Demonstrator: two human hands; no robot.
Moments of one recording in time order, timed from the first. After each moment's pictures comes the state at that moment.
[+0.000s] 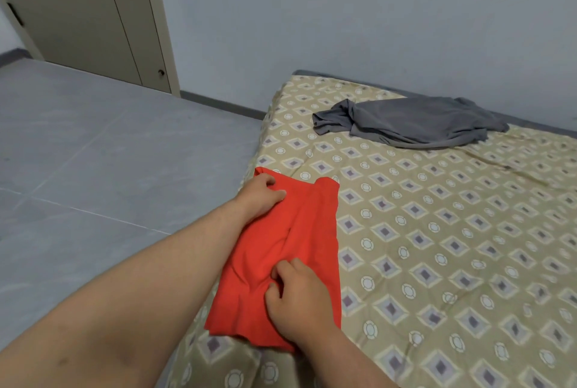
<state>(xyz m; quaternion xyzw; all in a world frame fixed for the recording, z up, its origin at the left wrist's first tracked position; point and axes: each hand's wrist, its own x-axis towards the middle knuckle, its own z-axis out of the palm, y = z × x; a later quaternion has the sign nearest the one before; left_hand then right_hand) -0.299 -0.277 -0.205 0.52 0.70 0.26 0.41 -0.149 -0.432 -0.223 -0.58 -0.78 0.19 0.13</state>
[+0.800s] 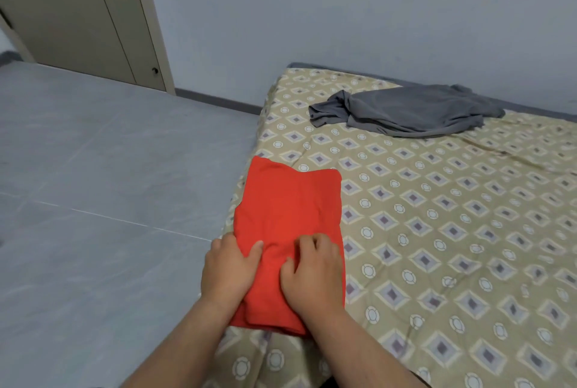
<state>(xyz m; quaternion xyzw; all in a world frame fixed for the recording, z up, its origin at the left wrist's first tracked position) -0.298 -0.417 -0.242 0.46 0.82 0.21 0.27 -0.146 -0.422 -0.222 -0.66 -0.71 0.11 0.21</state>
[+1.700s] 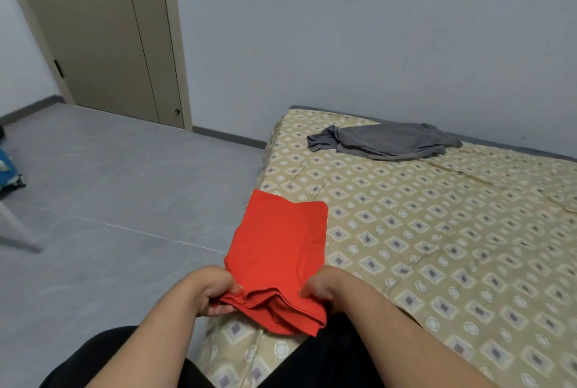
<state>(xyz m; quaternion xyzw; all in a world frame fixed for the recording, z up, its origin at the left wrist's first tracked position) -0.347 -0.537 -0.176 0.27 0.73 0.14 0.61 -0.124 -0.502 -0.149 -0.71 -0.51 0.49 -0.05</state>
